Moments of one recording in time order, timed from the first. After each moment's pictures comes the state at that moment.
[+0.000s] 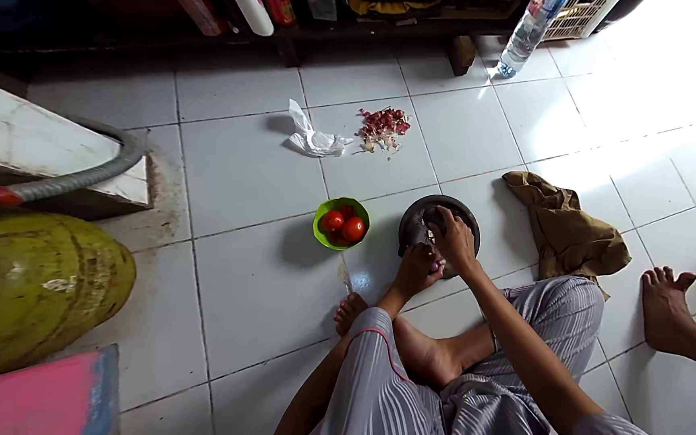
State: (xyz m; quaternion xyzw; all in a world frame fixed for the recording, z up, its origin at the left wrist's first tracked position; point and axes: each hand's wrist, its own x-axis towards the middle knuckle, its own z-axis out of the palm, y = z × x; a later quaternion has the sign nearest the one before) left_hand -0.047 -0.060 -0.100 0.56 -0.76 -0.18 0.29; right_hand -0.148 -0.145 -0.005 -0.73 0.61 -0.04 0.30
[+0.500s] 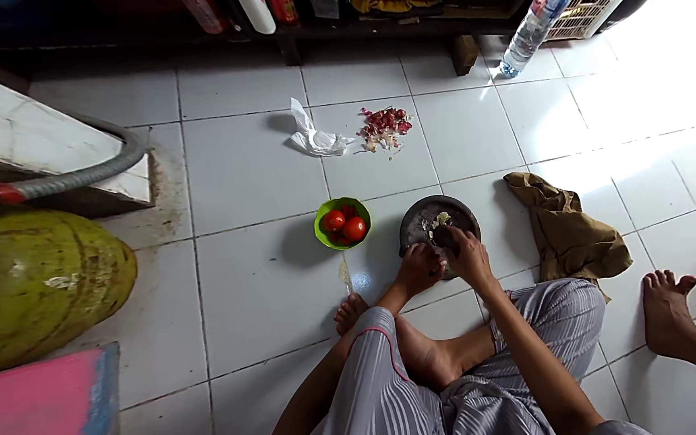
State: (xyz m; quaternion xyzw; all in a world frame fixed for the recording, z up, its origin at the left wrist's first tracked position) left_hand -0.046 -0.062 -0.100 0.55 -0.75 -0.20 0.29; right_hand -0.184 -0.126 0.006 -0.73 0.60 0.02 0.32
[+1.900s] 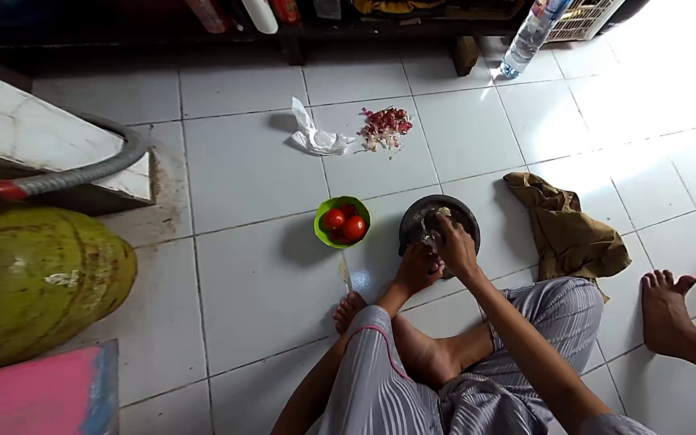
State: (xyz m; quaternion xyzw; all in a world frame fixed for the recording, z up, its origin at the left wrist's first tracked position) left_hand -0.047 -0.058 -0.097 0.55 -0.75 -0.22 0.28; right_hand -0.160 -0.136 -0.008 -0.75 0.59 0.00 0.31
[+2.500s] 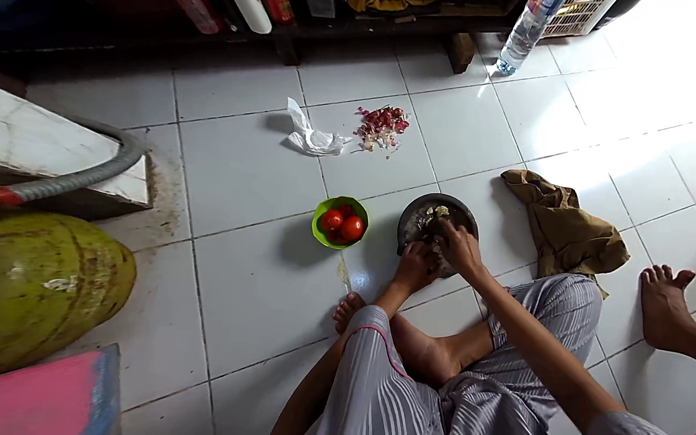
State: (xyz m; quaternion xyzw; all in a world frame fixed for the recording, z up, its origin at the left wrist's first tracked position) left_hand -0.047 -0.060 -0.101 0.56 -0.76 -0.19 0.28; right_hand -0.174 -0.138 -0.006 -0.74 0.59 0.05 0.30
